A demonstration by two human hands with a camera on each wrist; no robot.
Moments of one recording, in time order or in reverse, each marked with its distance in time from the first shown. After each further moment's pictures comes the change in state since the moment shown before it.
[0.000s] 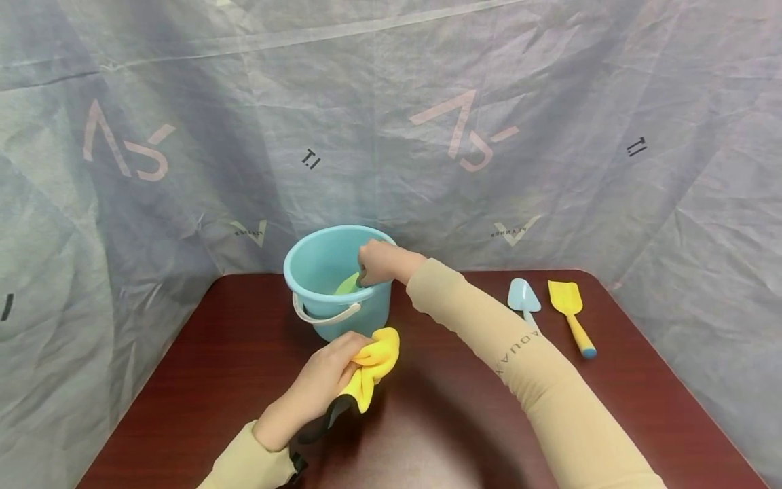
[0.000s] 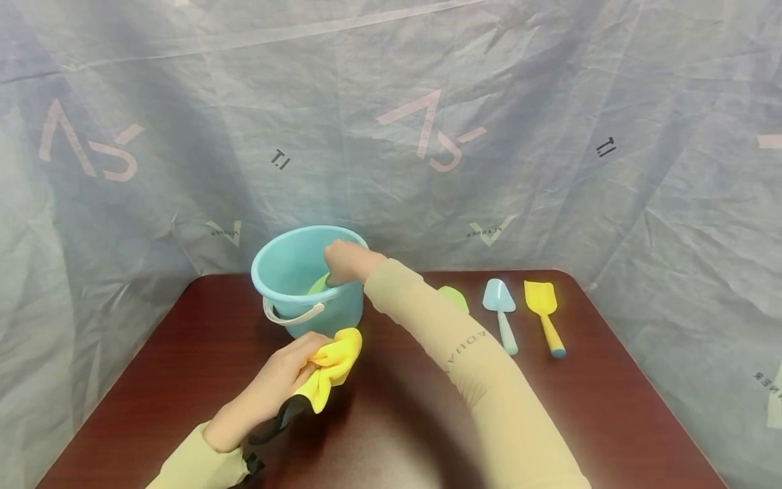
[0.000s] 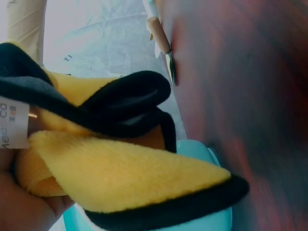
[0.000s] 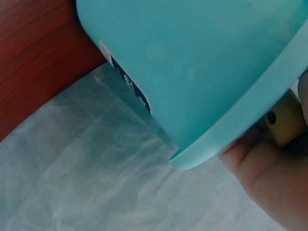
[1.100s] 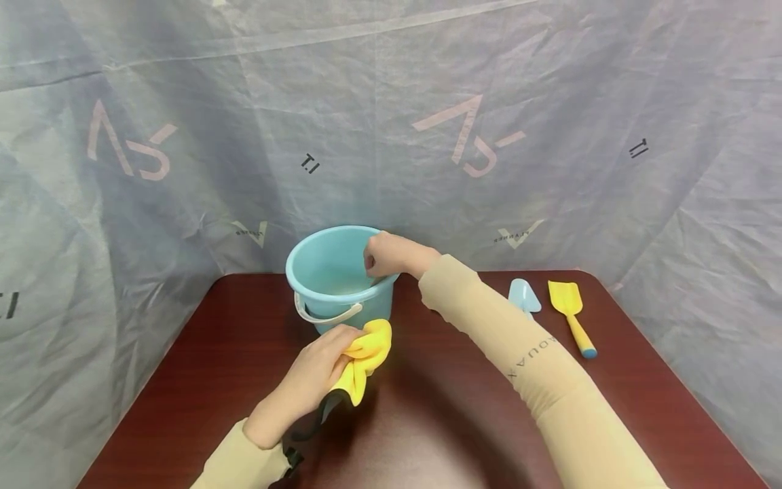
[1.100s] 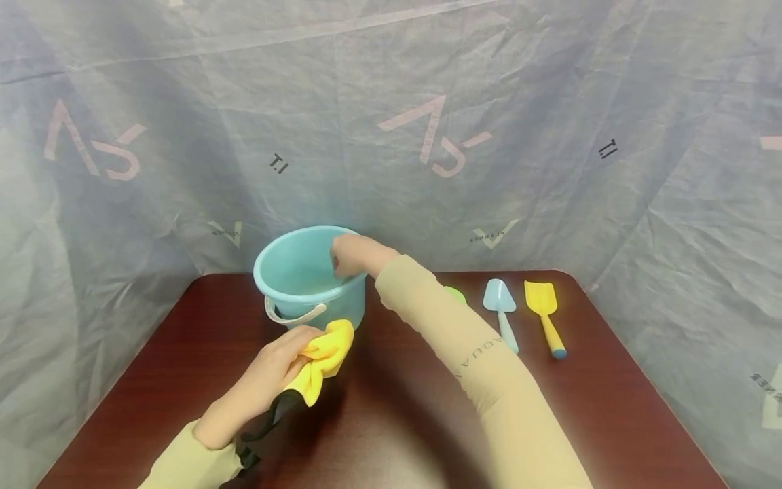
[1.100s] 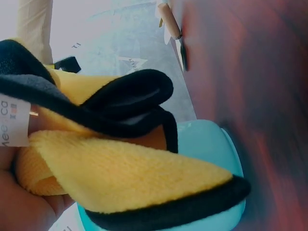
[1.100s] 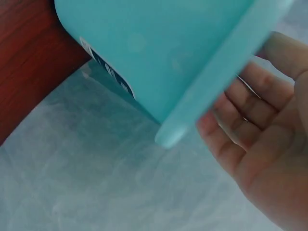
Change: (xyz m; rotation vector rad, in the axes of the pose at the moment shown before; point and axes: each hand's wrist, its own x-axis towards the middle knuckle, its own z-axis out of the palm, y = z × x) left_hand 0.005 -0.004 -0.013 0.024 0.035 0.023; right_hand -0.028 0.008 -0.022 0.109 0.037 -0.012
